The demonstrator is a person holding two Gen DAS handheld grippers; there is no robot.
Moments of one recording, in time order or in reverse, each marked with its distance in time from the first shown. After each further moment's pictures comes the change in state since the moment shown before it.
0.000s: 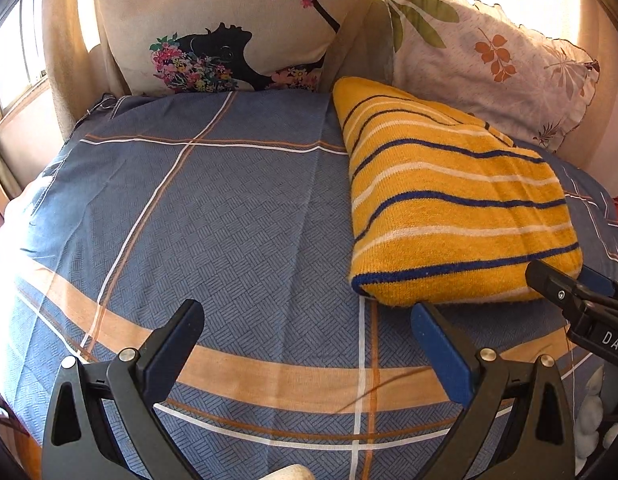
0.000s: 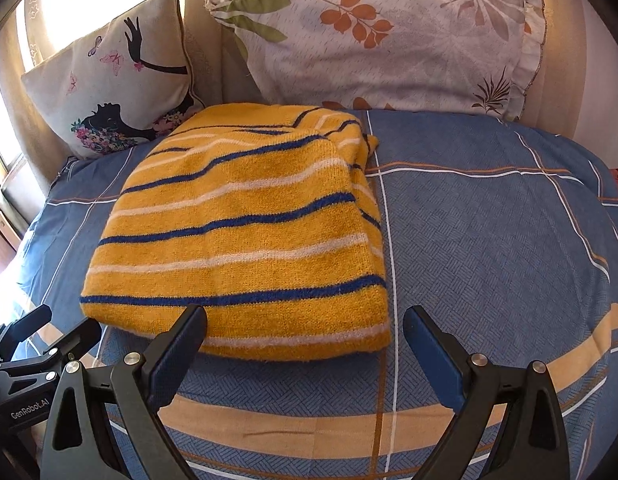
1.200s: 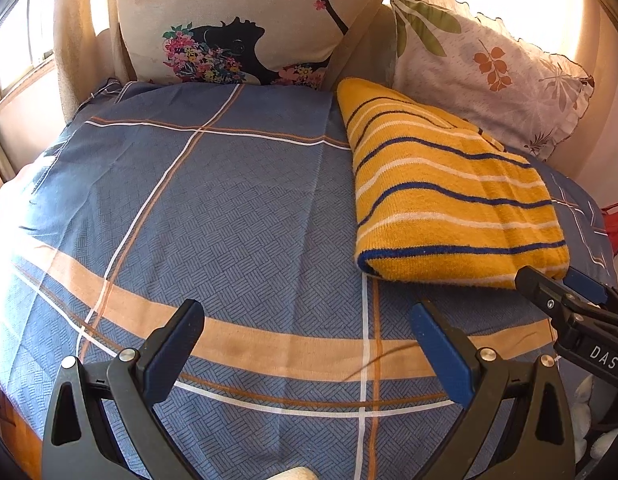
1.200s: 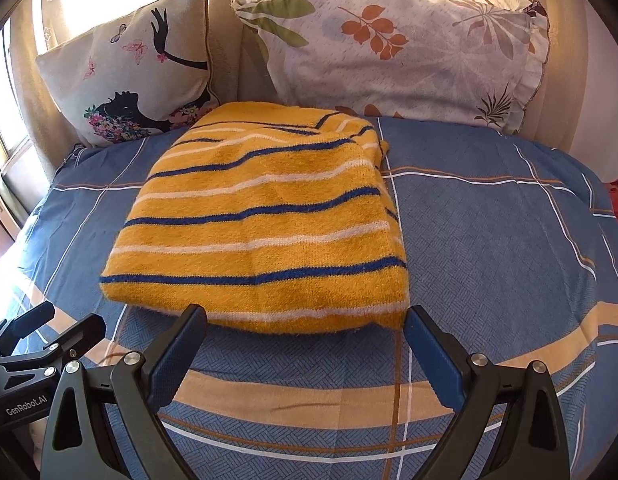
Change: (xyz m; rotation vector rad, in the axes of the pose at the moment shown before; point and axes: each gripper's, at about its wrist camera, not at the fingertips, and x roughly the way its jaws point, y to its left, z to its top) left arm -0.018 0.015 -0.007 -0.044 0.006 -0.049; right arm -0.017 0.020 -0.008 -0.042 -0.014 -0.027
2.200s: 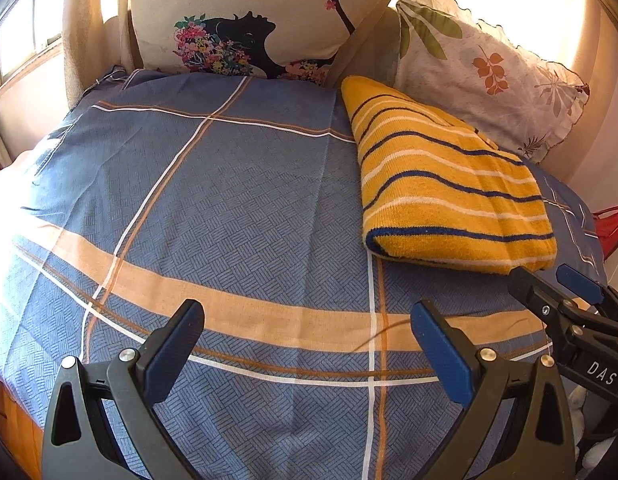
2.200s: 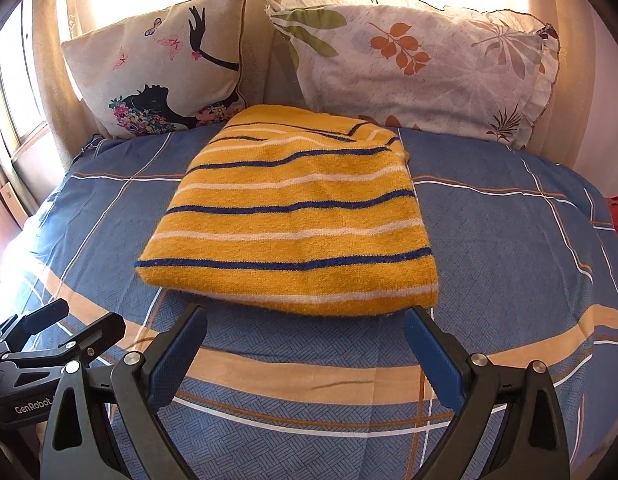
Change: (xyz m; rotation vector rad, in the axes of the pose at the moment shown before) left arm -0.013 0.014 -0.010 -0.028 0.013 -0.034; right arm -0.019 0.027 -0.013 -0.048 -0.026 0.014
